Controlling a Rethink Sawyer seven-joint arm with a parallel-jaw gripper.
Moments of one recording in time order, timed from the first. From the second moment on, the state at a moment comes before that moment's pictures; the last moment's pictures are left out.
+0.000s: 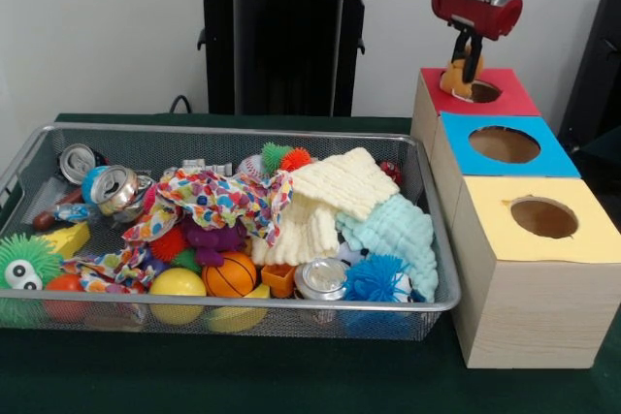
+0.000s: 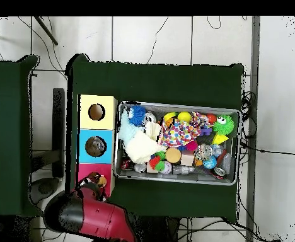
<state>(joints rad) 0.33 -0.79 -0.25 2.14 0.43 0.26 2.35</state>
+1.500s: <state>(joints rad) 0.42 -0.64 -0.30 2.01 0.47 0.31 2.35</state>
